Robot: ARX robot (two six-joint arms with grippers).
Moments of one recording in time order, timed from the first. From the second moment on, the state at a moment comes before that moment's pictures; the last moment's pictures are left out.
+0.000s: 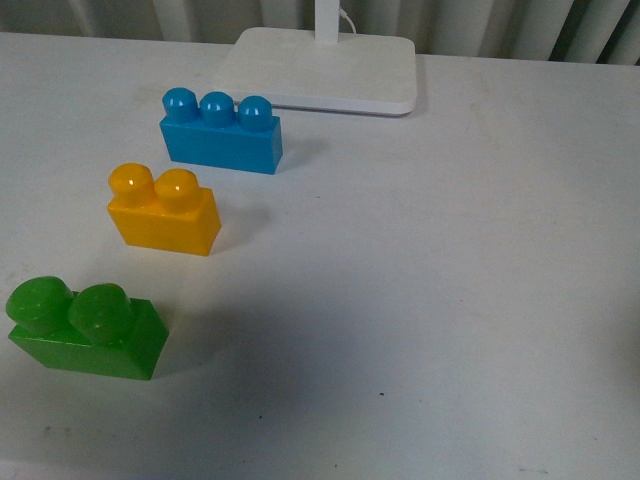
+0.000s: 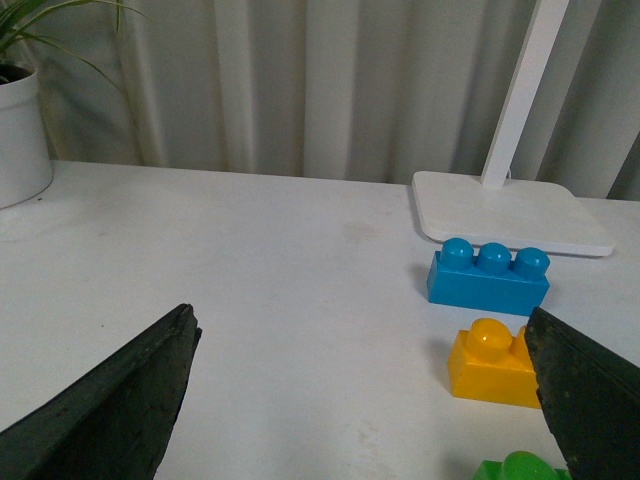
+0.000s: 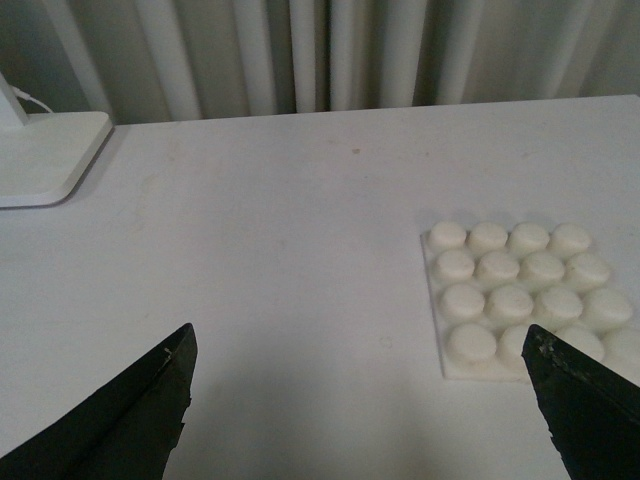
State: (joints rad) left arm 0.00 0.00 0.01 0.00 0.00 0.00; right arm -0.20 0.39 0.19 -0.06 -0.07 -0.02
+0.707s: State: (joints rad) left arm 0.00 0.00 0.01 0.00 0.00 0.00; right arm -0.56 1.54 0.75 -0.03 -0.20 -0.40
